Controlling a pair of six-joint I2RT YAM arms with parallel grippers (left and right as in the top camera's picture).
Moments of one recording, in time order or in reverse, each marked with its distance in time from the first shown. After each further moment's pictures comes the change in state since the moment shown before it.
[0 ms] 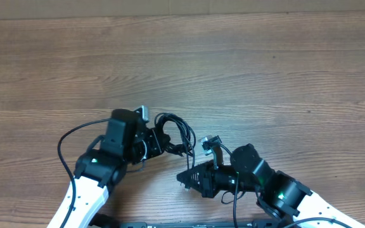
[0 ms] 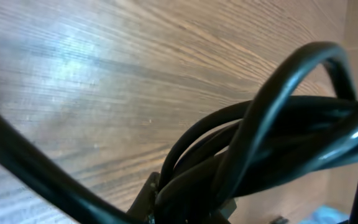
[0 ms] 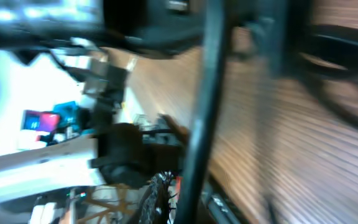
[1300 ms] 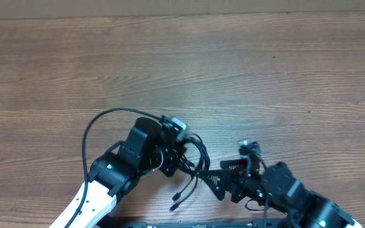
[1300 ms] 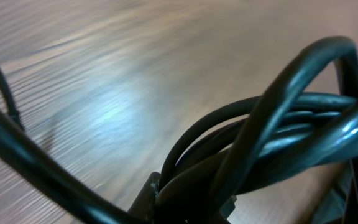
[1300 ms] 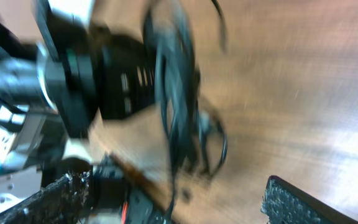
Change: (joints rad) left arm -0.205 0.000 0.000 0.014 -0.003 0.681; right arm 0.000 -0.407 0.002 -0.433 0.404 -0.088
